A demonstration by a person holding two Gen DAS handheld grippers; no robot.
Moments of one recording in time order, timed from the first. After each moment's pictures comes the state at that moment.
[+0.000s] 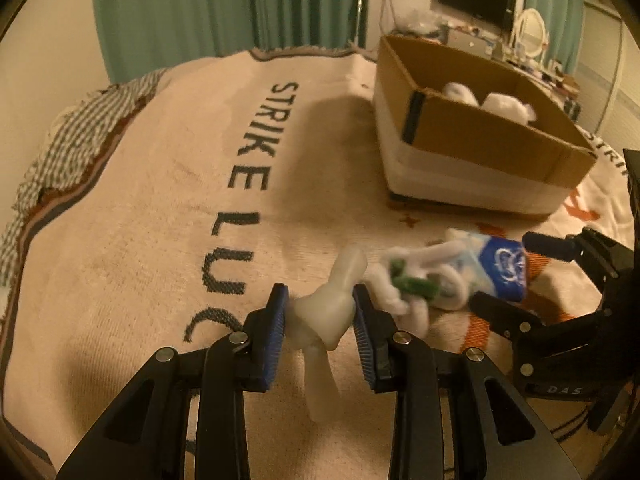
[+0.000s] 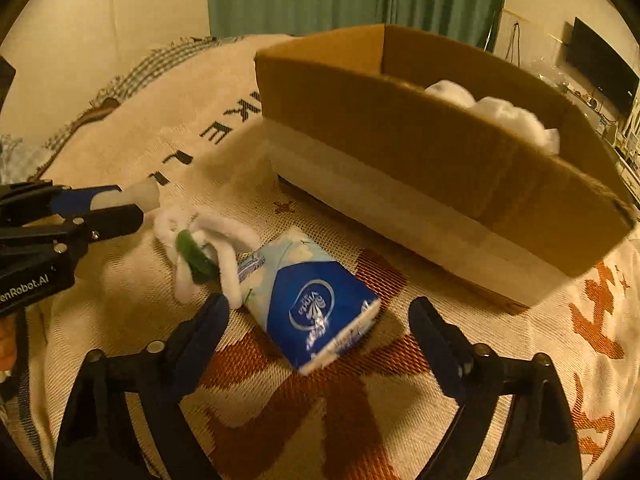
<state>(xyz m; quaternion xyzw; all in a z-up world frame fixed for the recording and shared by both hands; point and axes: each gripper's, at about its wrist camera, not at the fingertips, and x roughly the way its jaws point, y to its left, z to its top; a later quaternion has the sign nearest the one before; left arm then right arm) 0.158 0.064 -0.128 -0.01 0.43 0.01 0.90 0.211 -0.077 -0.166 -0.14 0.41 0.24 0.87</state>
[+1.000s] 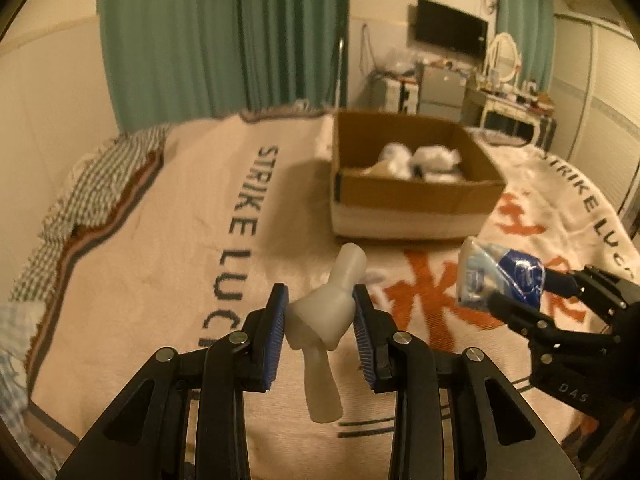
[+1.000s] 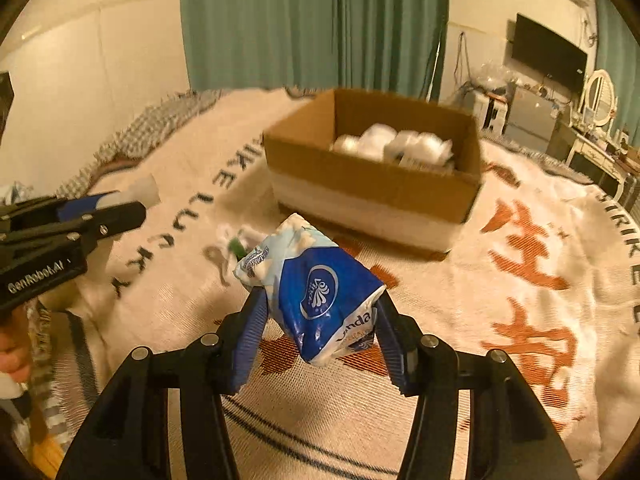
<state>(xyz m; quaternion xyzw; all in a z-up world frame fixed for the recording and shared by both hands) 0.081 0.029 -0.044 0.00 0.35 -0.02 0.94 0.106 -0.126 -0.086 -0.07 0.35 0.19 0.91</state>
